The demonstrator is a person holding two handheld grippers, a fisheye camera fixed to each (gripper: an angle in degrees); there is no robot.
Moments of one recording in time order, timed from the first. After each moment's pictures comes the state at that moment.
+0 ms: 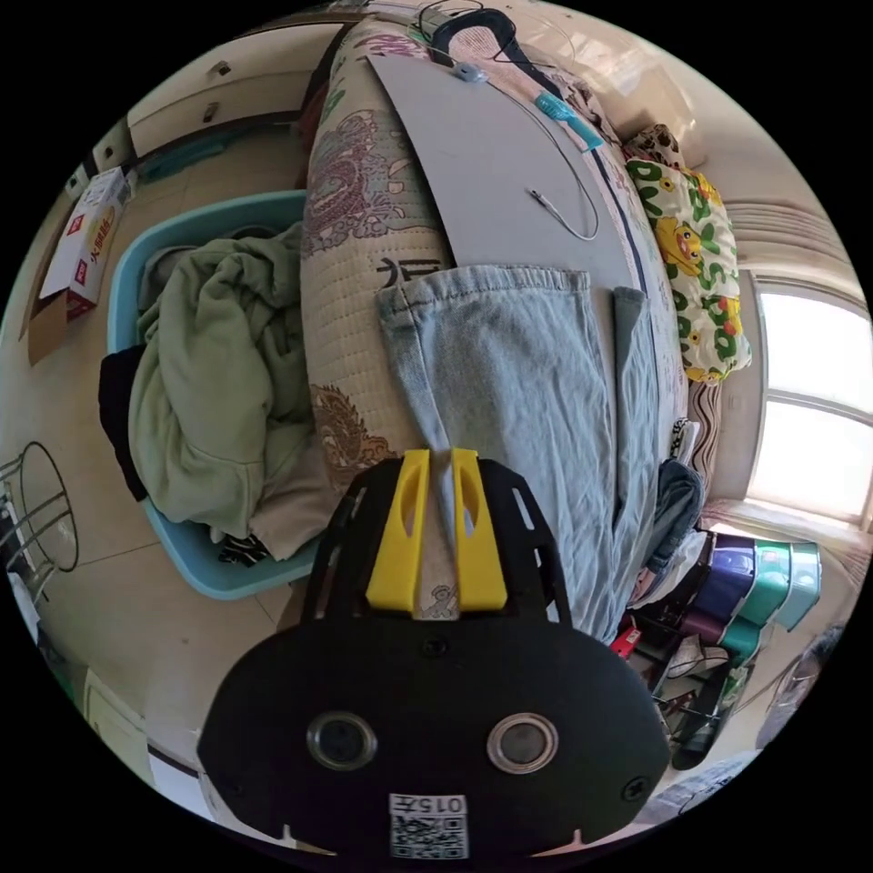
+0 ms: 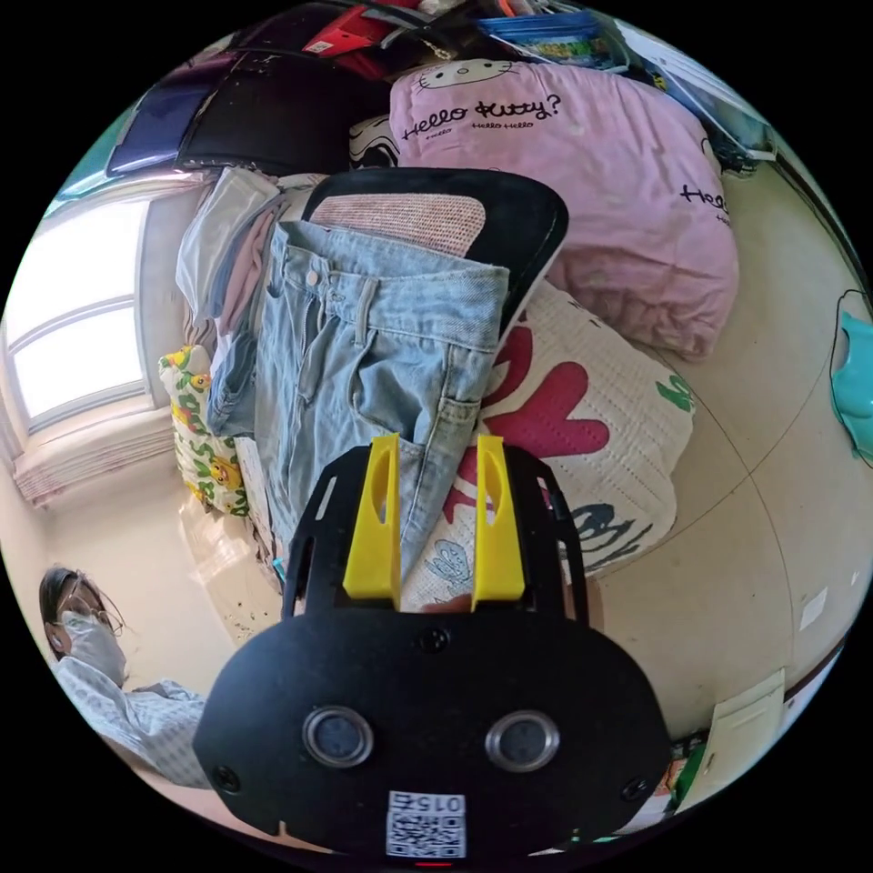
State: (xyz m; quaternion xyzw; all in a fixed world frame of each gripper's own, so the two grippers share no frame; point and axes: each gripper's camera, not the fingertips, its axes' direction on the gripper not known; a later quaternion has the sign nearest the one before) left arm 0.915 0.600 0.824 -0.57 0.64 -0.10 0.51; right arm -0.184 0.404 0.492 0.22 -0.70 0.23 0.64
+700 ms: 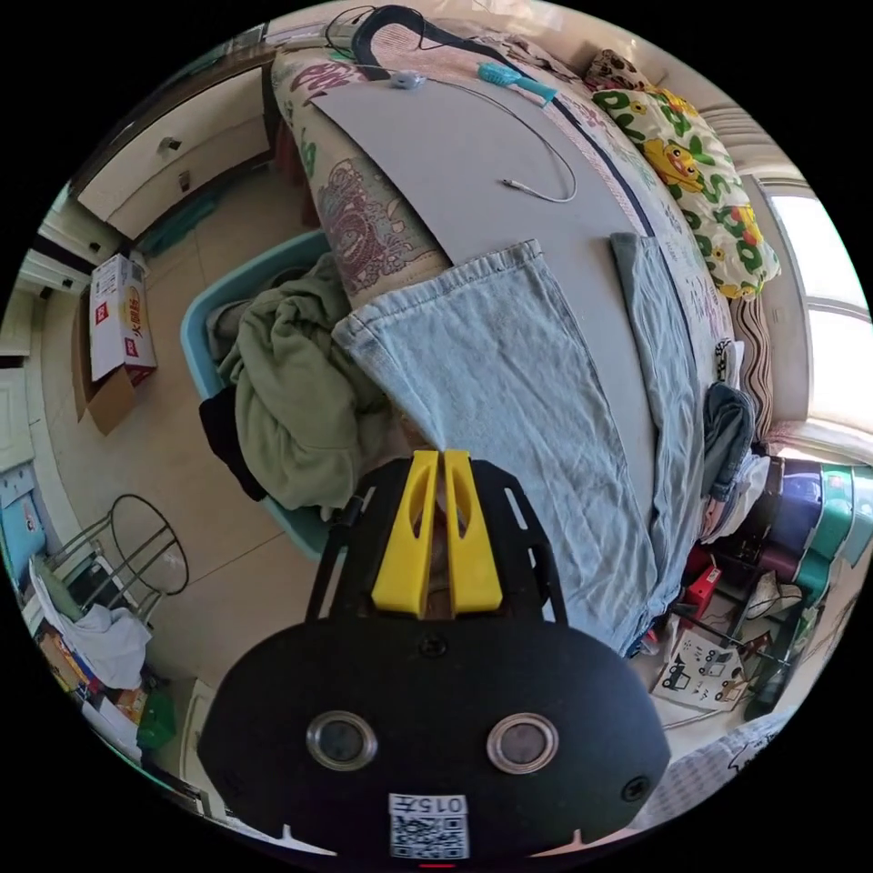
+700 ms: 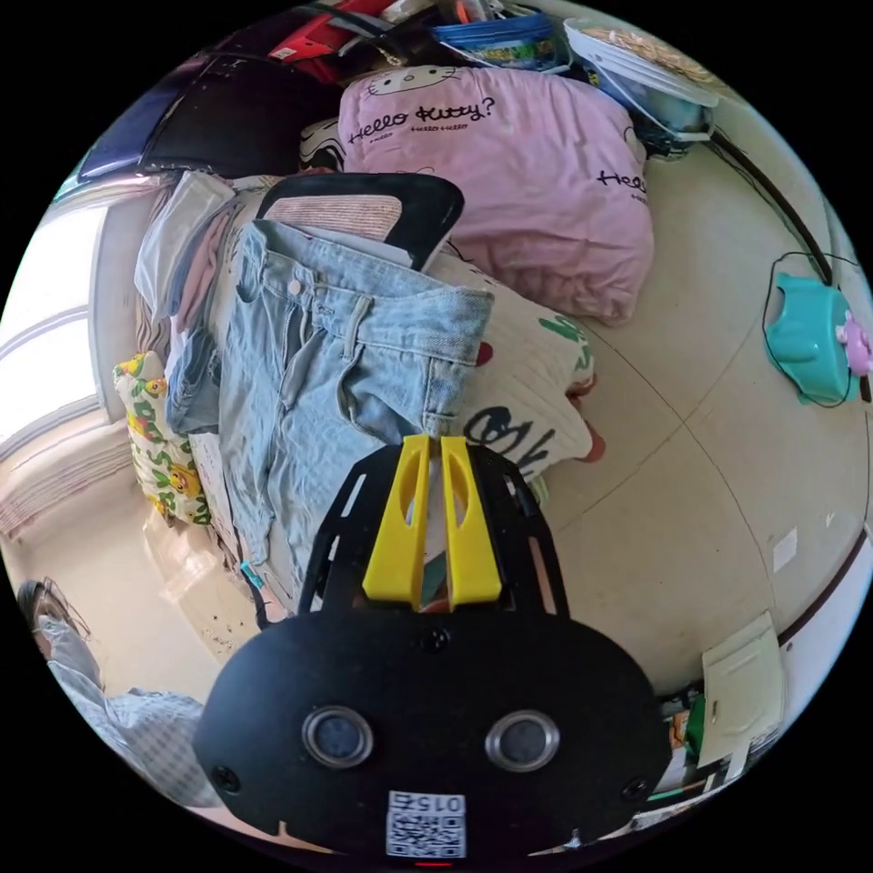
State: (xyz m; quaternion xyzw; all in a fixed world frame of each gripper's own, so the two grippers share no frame) left arm 0.916 0.544 0.865 -0.53 0.63 0.05 0.57; right arm -0.199 0.518 0.480 0.16 -0.66 0.27 0.68
